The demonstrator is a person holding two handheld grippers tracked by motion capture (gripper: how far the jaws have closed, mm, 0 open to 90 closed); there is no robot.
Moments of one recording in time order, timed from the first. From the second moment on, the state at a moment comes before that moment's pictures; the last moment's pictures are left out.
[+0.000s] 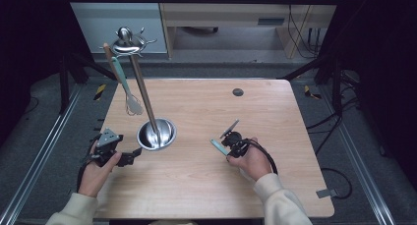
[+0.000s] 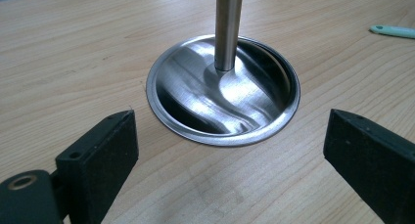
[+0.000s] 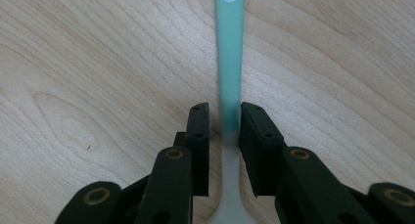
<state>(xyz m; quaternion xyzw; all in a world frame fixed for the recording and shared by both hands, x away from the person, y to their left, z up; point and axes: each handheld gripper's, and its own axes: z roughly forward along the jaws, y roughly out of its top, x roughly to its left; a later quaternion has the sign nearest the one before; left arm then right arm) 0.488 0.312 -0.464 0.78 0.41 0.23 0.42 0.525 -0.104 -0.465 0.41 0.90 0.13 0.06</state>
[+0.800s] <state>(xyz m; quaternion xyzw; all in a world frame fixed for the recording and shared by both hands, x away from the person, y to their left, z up) 0.488 0.311 -0.464 0.78 0.41 0.23 0.42 0.527 -0.106 -0.464 0.42 0.89 0.14 0.06</state>
